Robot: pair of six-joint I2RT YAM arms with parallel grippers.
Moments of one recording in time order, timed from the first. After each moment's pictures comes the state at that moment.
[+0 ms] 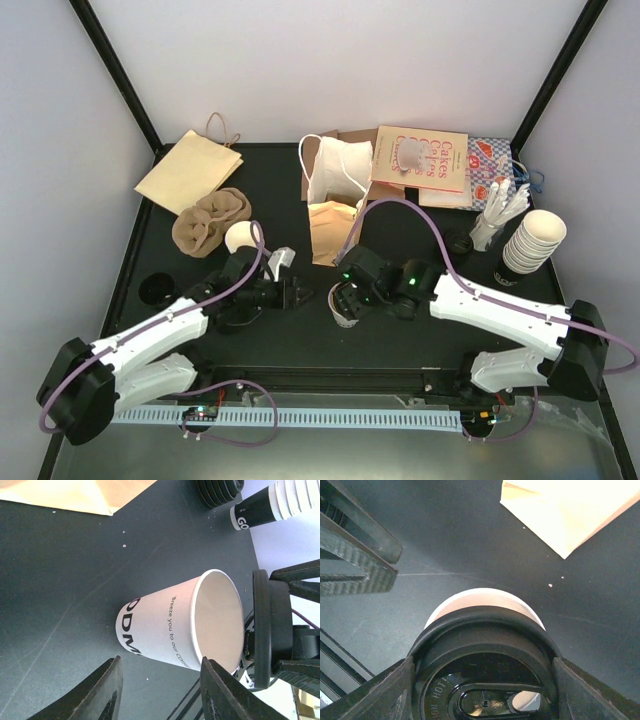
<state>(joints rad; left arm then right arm) -0.65 1.00 0.47 -0.12 0.49 -0.72 1.09 1.27 1.03 -0.81 0.16 0.43</state>
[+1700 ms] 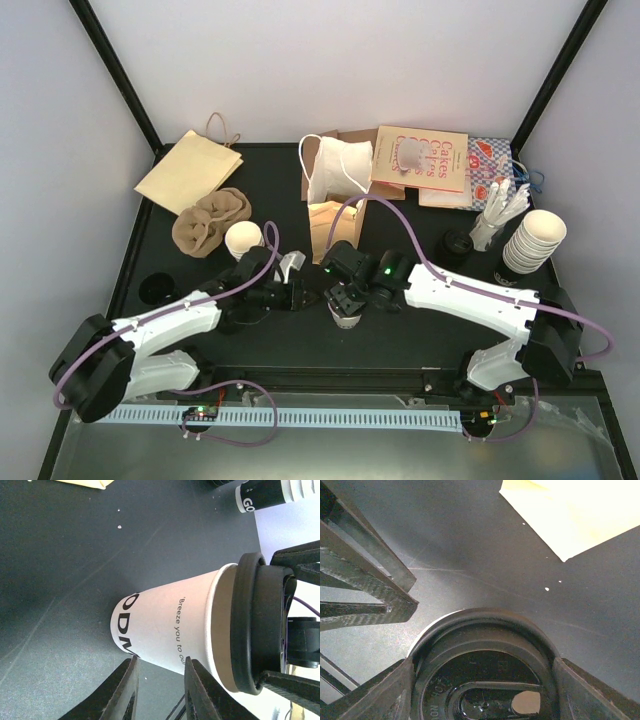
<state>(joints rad) -0.68 1.14 0.47 -0.02 0.54 -0.74 1.09 1.43 1.15 -0.87 0.19 0.36</state>
